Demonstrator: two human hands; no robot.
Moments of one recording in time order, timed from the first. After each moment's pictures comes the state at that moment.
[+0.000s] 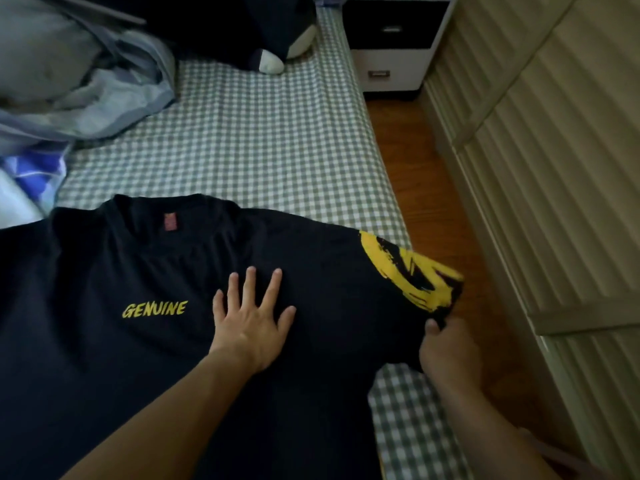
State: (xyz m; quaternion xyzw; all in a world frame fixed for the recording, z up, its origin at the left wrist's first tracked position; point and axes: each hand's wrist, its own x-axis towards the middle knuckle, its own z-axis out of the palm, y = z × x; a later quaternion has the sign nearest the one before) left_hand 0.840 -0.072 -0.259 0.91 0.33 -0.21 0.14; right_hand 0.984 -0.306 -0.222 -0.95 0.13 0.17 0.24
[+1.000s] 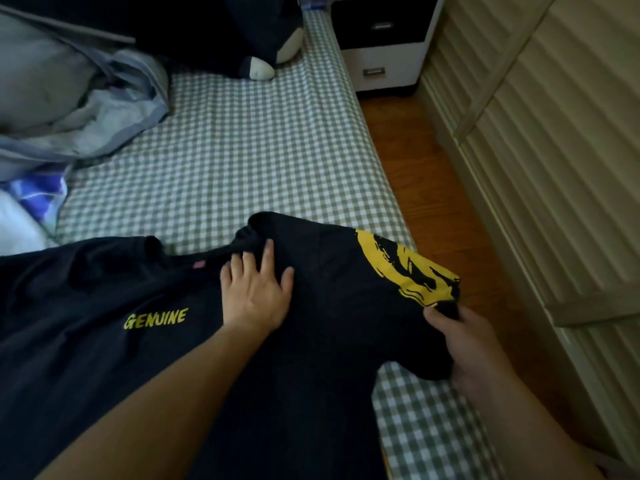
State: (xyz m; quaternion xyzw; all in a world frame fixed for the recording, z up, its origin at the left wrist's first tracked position) left_hand 0.892 -0.052 -0.261 0.92 0.37 -0.12 0.07; right_hand 0.993 -0.323 -0.215 -0.75 0.19 0.33 0.54
